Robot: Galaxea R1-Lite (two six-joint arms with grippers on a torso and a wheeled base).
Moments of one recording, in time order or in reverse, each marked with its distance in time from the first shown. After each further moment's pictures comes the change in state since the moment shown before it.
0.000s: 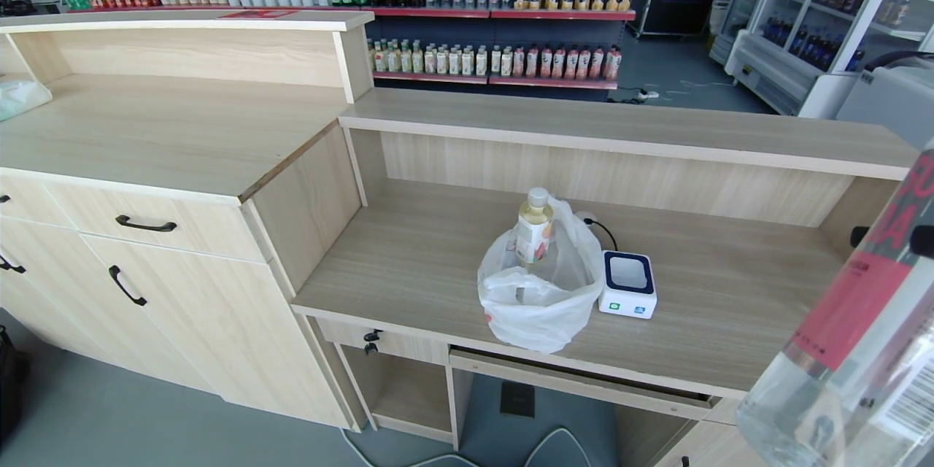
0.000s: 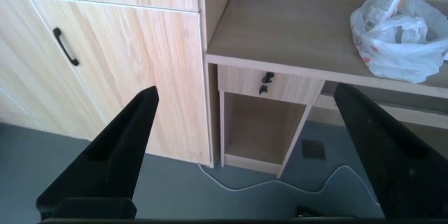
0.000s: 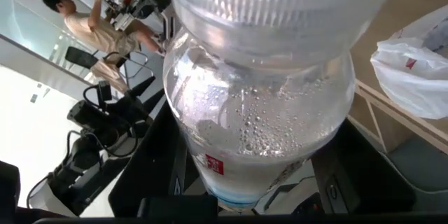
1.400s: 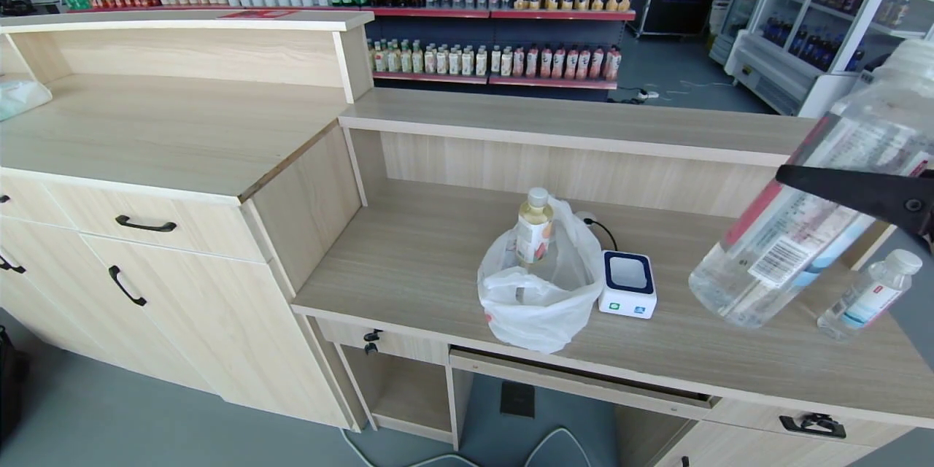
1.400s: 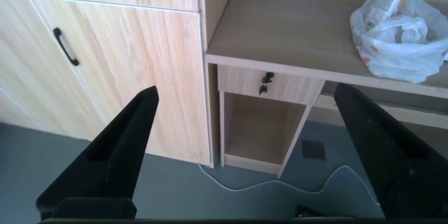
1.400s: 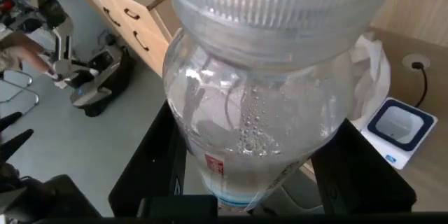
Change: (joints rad) left arm 0.000 0.000 0.000 0.000 0.000 0.000; right arm -0.233 0.177 0.043 -0.226 -0.101 -0.334
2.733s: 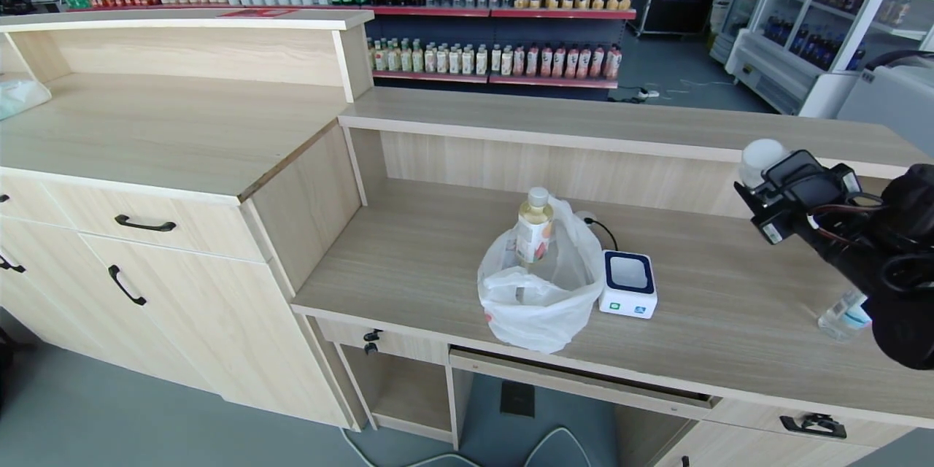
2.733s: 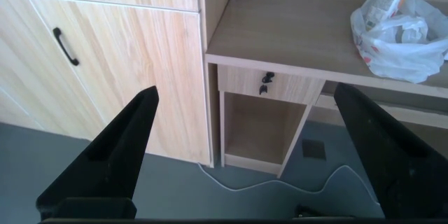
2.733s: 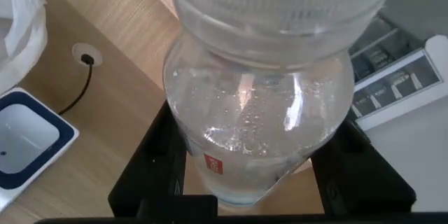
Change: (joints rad) left arm 0.000 0.000 0.000 0.000 0.000 0.000; right arm -0.365 0.790 0.140 -1.163 -0.246 -0.943
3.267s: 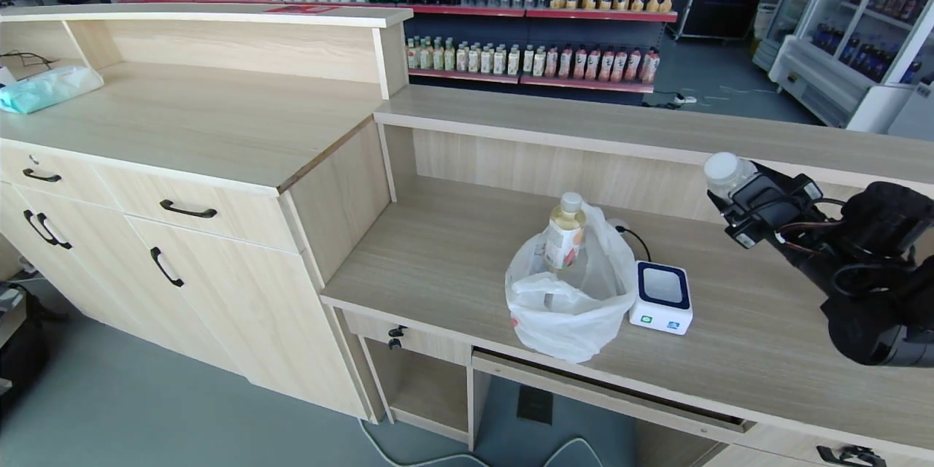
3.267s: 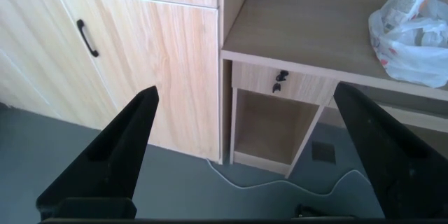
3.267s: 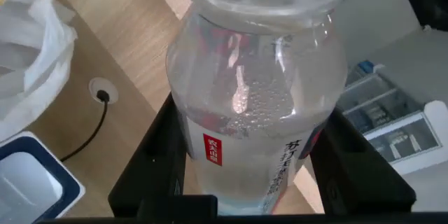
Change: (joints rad) left arm 0.000 0.000 0.000 0.000 0.000 0.000; right arm -0.001 0.161 -0.059 -0.149 0.107 -0.085
